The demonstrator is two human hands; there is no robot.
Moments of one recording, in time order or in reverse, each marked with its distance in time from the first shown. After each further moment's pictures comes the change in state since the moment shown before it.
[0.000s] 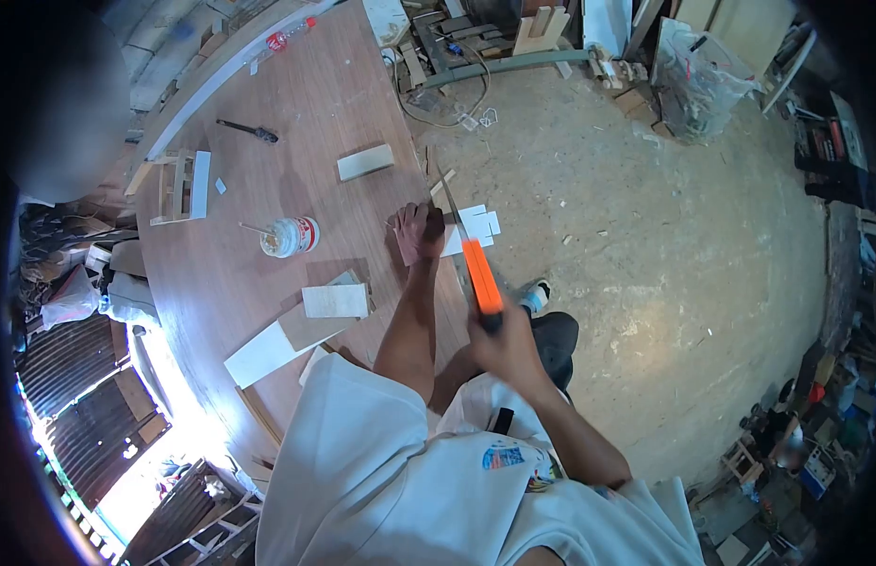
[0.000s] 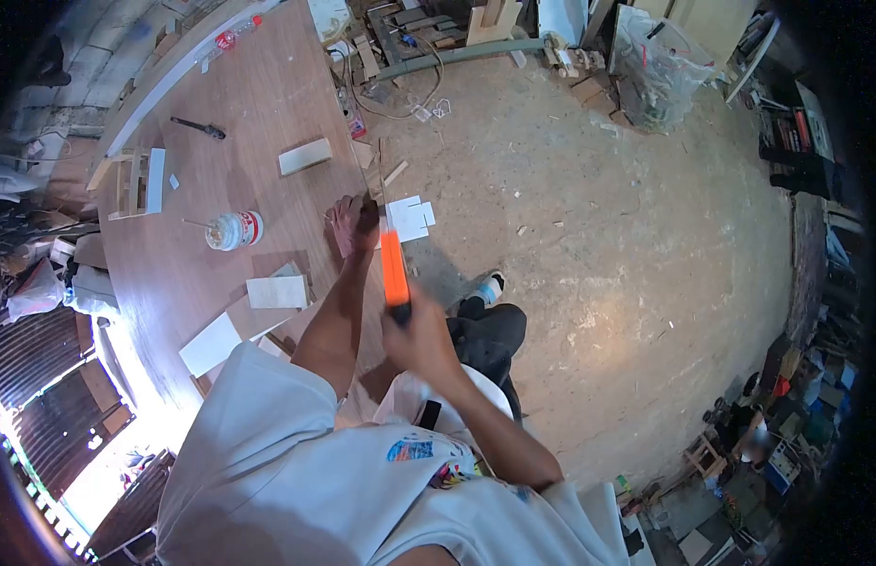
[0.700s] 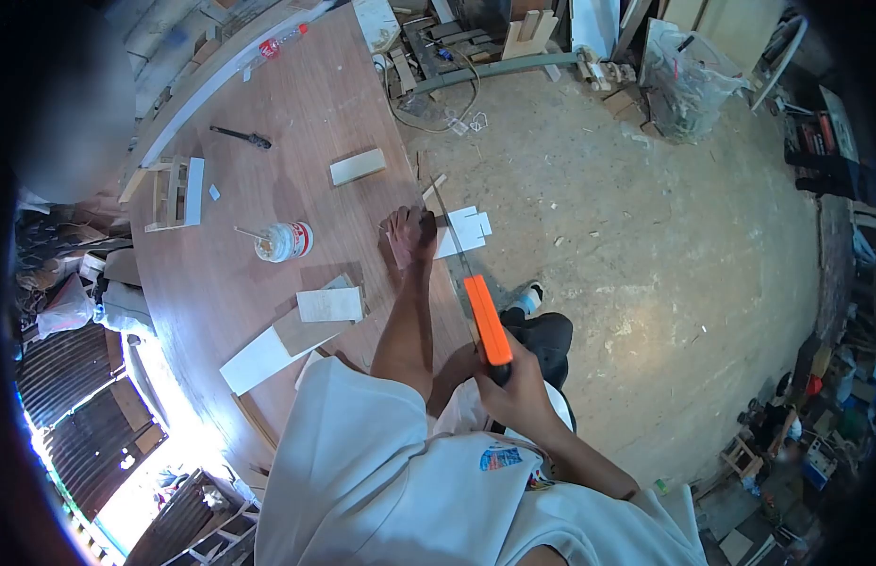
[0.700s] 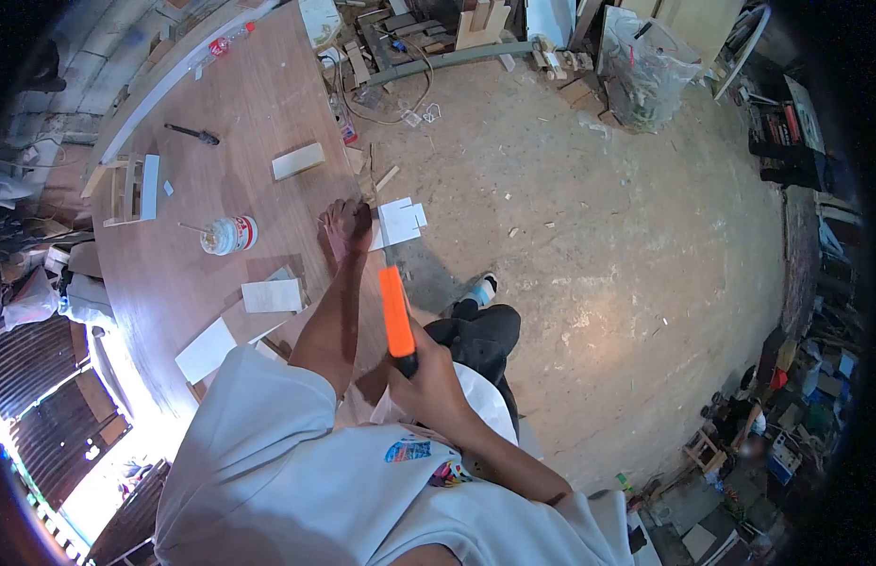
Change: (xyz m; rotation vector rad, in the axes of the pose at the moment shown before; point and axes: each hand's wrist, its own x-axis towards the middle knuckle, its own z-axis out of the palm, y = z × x) left_hand -0.009 -0.004 0.003 -0.036 -0.021 -0.005; right_hand -0.037 -0.024 -0.011 0.050 0.044 -0.081
